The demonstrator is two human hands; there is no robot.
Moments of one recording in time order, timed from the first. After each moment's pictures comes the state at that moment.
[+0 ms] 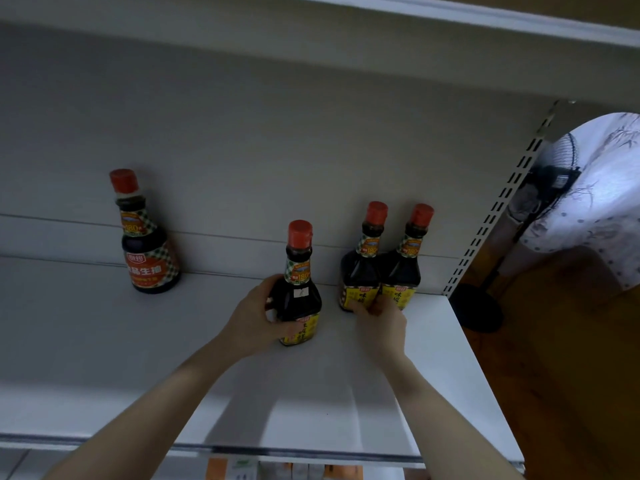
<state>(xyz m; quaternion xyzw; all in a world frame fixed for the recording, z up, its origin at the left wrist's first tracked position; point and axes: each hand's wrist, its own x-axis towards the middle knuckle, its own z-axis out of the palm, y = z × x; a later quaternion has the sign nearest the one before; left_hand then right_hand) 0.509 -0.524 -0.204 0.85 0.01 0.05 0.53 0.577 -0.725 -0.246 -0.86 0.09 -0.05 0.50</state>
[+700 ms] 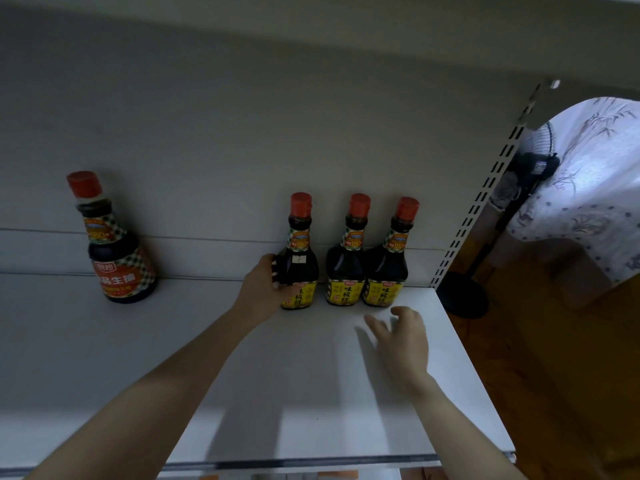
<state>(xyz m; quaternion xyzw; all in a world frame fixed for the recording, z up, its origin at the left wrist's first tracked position) 0.571 -0.542 -0.203 0.85 0.07 0.04 0.51 0.559 -0.773 -0.256 -0.91 0.08 -0.07 0.39</state>
